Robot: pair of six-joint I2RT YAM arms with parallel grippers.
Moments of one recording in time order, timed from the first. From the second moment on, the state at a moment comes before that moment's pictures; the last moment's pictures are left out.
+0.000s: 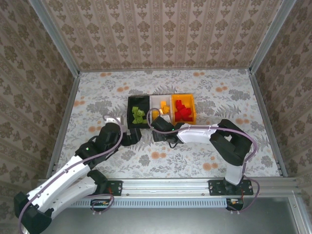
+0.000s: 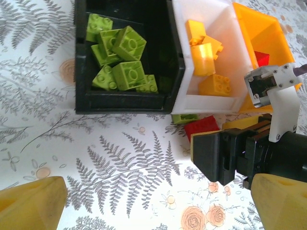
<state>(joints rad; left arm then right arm) -0.74 0.70 0.57 -0.53 -0.13 -0.69 0.89 1.84 1.06 -0.30 0.31 0.64</state>
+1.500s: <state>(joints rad) -0.75 0.62 0.44 -0.55 -0.16 -0.77 0.54 1.78 1.29 -0.49 0.28 0.54</state>
